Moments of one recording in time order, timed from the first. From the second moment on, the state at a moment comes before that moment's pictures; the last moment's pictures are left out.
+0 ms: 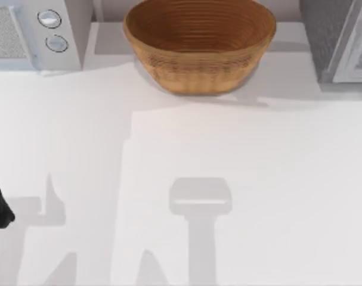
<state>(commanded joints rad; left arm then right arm) 0.00 0.00 0.00 0.00 0.00 0.00 -1.03 1.55 0.47 1.10 -1.02 0.03</state>
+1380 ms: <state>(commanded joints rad) 0.00 0.00 0.00 0.00 0.00 0.00 -1.04 1.34 1.74 -0.39 -1.03 0.02</state>
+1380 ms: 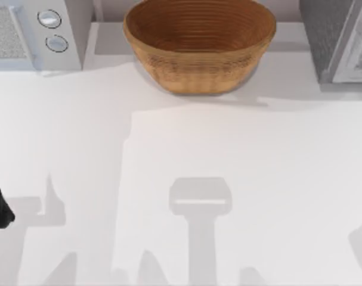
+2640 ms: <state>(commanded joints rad) 0.00 0.00 0.00 0.00 0.00 0.00 0.03 1.31 1.73 -0.43 0.02 0.06</state>
